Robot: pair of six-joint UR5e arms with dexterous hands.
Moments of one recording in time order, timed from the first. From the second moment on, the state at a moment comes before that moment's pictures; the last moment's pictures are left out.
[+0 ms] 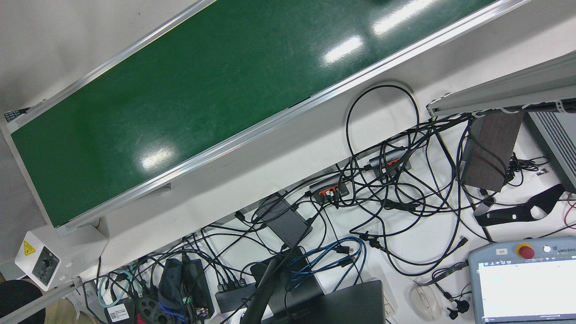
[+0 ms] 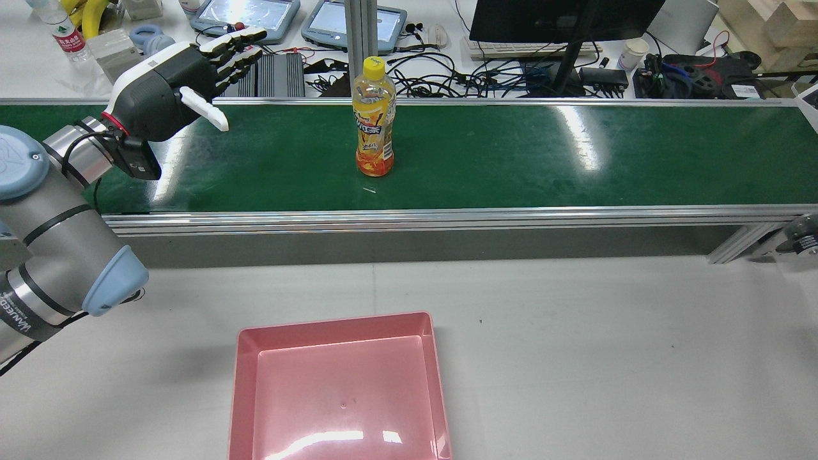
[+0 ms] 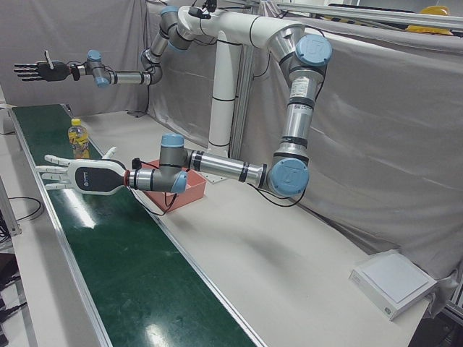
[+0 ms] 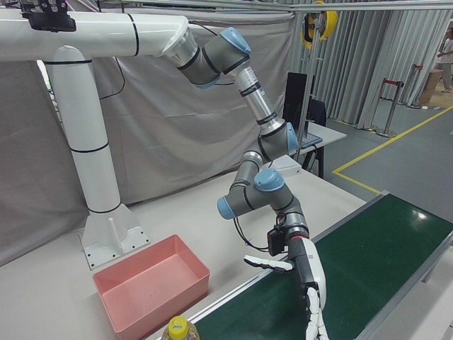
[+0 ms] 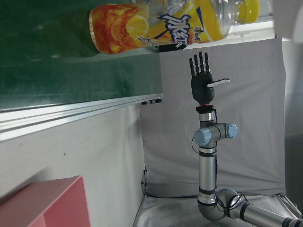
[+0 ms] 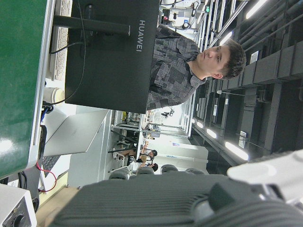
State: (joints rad) left arm -0.94 -2.15 -1.60 0.16 1.43 0.34; right arm 1.59 -1.56 1.64 -3.27 -1.58 -0.10
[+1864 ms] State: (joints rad) left arm -0.83 -2.24 -1.57 0.20 1.36 0.41; right arm 1.59 -1.56 1.65 -3.27 -1.58 -0.10
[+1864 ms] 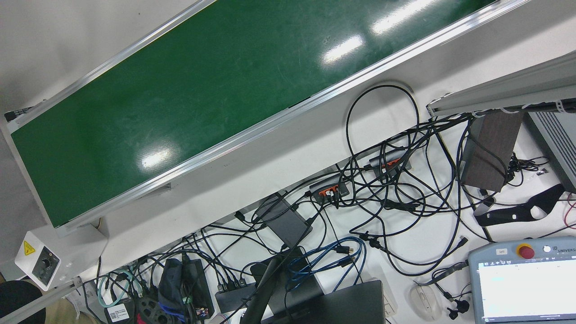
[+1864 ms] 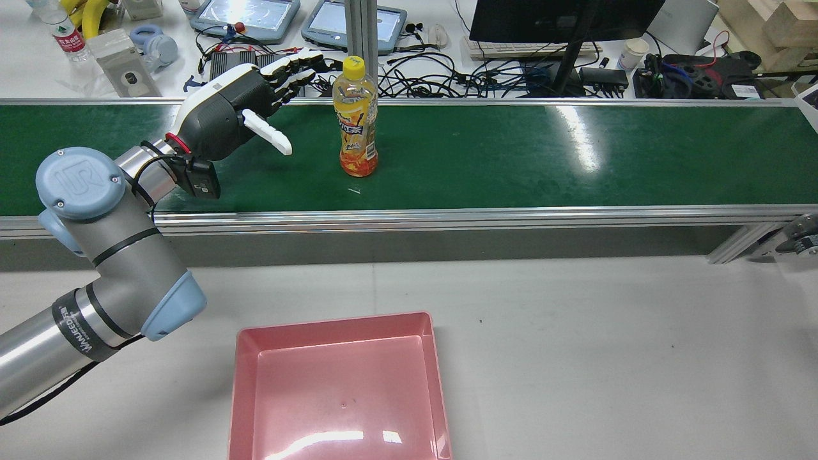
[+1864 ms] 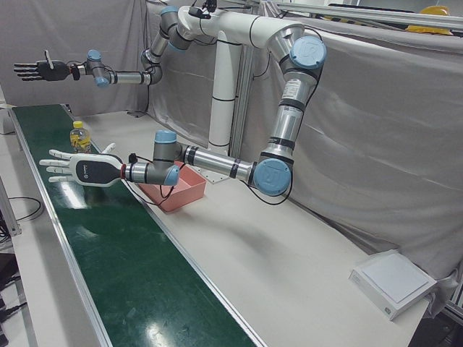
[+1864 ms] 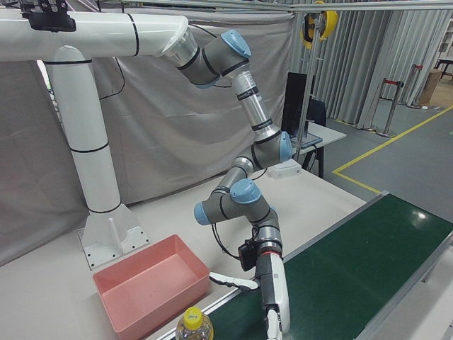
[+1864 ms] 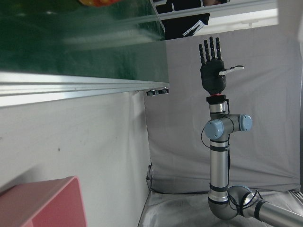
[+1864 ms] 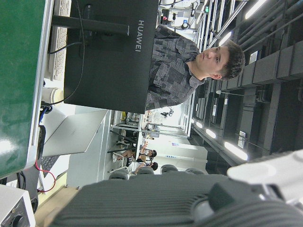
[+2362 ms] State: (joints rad) left arm -0.81 -2.34 -1.48 0.19 1.35 0.42; right arm 1.59 -1.56 1.65 -3.27 -1.58 -0.10
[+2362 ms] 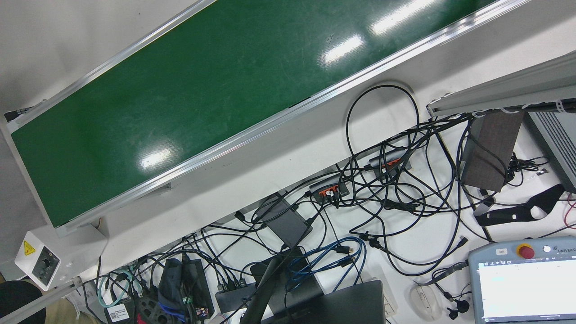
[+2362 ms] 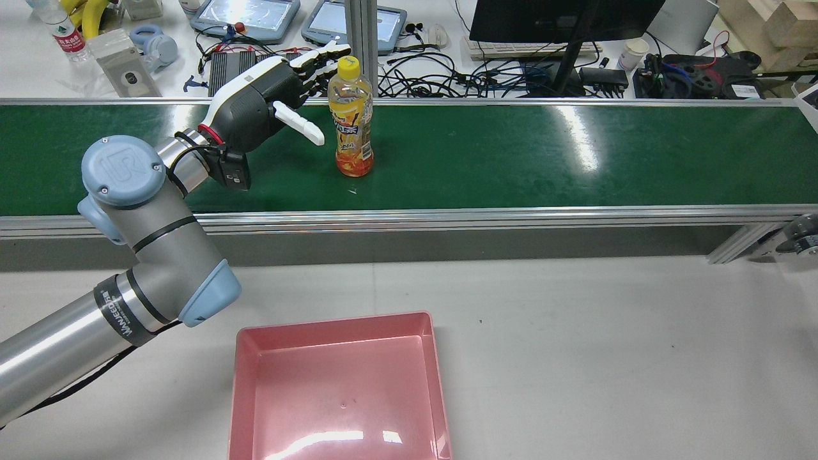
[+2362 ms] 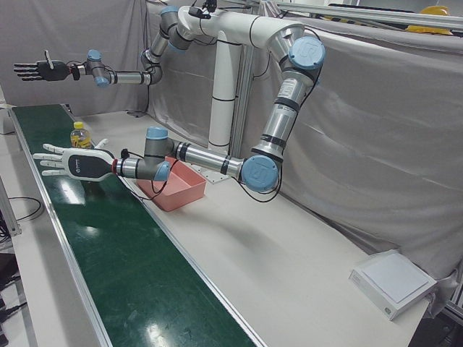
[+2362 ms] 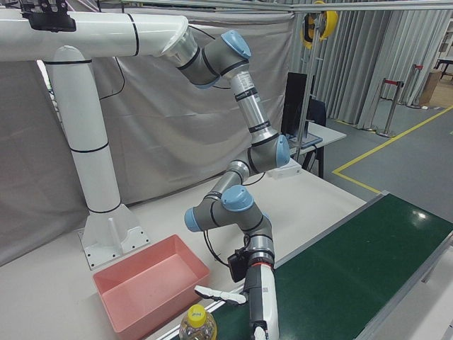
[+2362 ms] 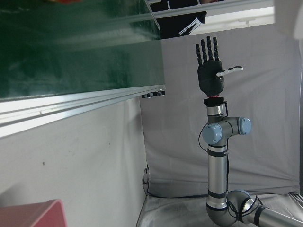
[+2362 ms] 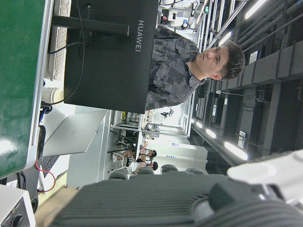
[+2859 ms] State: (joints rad) left arm -0.80 -2.37 -1.44 0.18 1.35 0.42; right arm 1.59 -1.56 1.65 -3.27 -1.58 -0.10
